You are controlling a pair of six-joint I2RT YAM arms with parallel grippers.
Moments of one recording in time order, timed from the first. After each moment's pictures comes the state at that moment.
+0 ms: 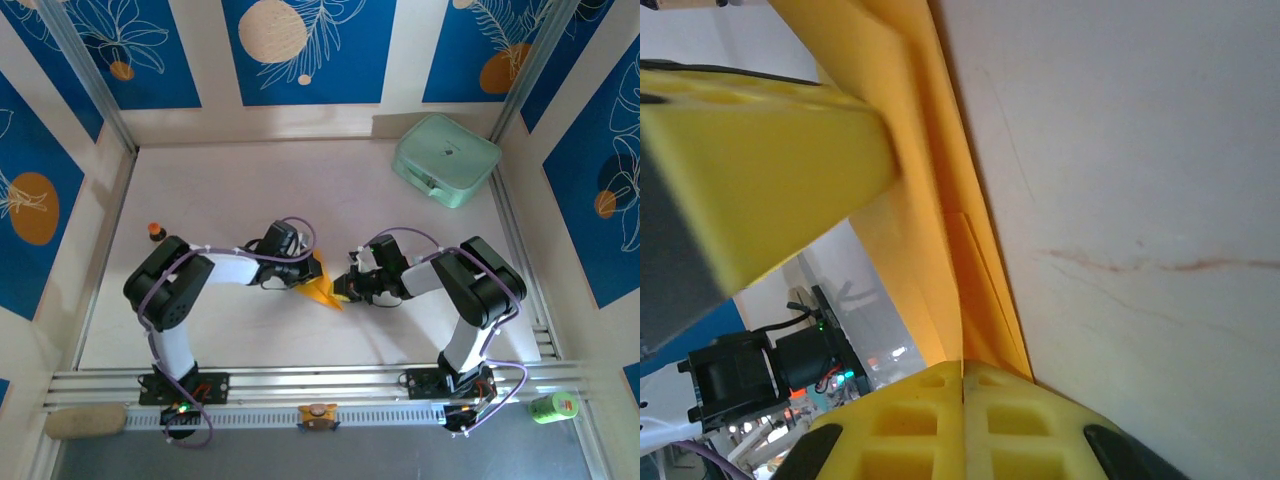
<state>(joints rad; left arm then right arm) -0.66 1.83 0.84 0.13 0.50 -0.94 0.49 1.74 0.53 0.33 -0.84 0.91</state>
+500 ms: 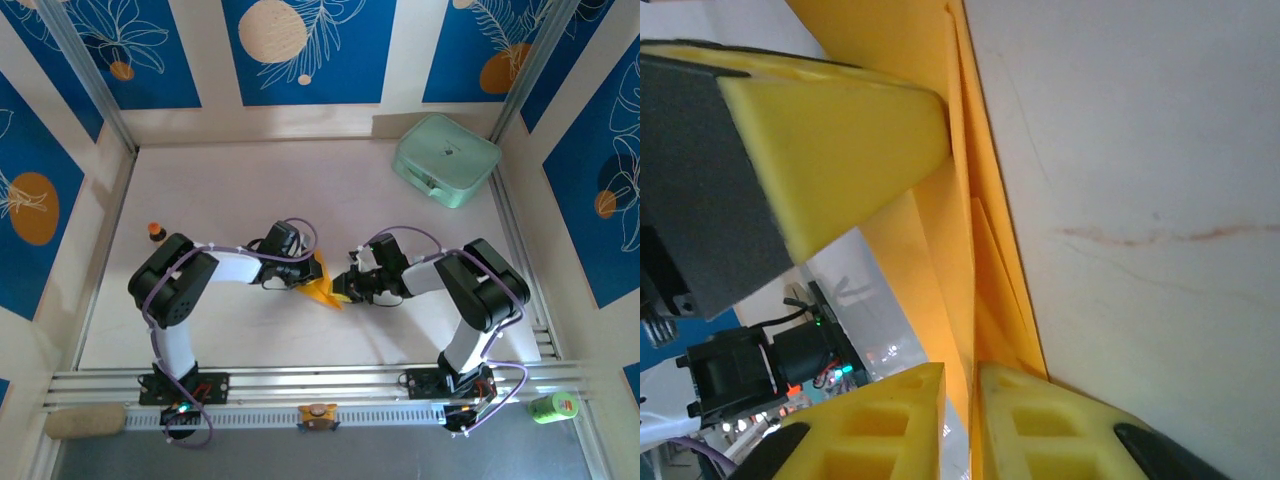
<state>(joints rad) -0.66 1.85 0.86 0.11 0.50 -0.92 0.50 1.71 0.55 0.24 -0.83 0.89</state>
